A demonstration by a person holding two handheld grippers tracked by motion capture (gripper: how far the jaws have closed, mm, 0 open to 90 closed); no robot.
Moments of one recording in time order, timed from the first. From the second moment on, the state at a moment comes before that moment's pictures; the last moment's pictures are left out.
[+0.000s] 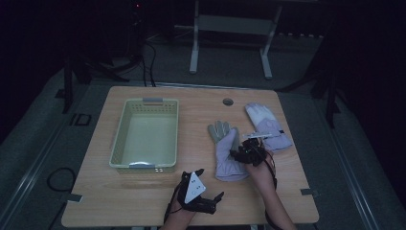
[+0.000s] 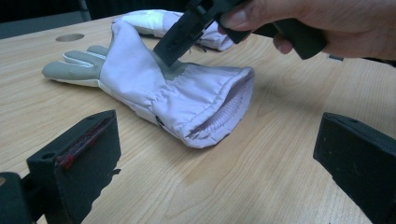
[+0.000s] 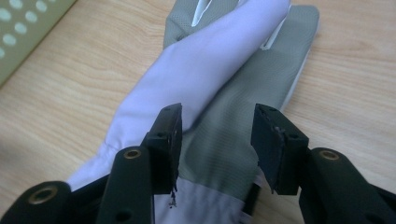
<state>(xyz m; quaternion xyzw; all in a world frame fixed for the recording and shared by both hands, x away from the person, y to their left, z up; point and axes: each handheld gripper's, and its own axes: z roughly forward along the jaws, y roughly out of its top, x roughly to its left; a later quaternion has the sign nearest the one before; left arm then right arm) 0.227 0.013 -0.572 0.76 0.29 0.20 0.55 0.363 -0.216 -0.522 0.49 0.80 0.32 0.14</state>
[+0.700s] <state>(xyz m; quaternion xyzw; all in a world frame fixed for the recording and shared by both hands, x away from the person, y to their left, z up) 0.228 0.014 -0.572 0.76 0.29 0.19 0.55 0.372 -0.295 -0.488 0.52 0.76 0.35 0.19</state>
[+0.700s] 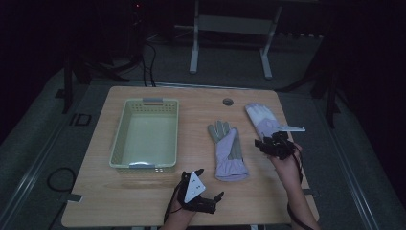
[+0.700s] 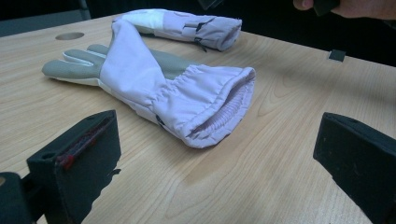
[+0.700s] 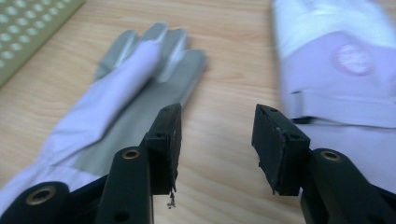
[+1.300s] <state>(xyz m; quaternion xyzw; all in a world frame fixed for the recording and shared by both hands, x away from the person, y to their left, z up) 0.229 0.014 -0.572 0.75 0.29 0.19 0.55 0.405 -0.349 -0.488 0.54 0.74 0.35 0.22</state>
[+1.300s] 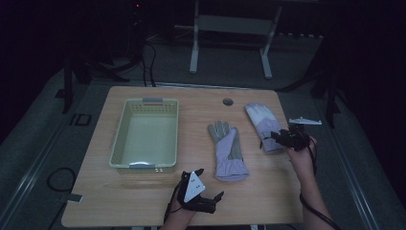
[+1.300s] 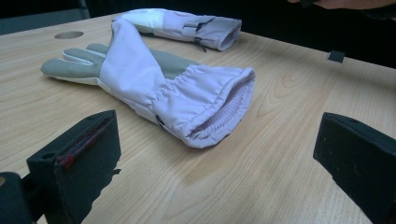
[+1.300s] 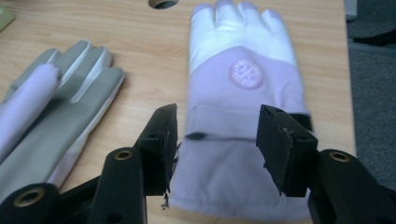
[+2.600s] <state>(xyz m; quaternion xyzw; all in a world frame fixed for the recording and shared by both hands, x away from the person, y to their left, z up) 0.228 0.014 -0.572 0.76 0.29 0.19 0.56 0.495 -0.353 -0.534 0.55 0.76 0.30 0.14</state>
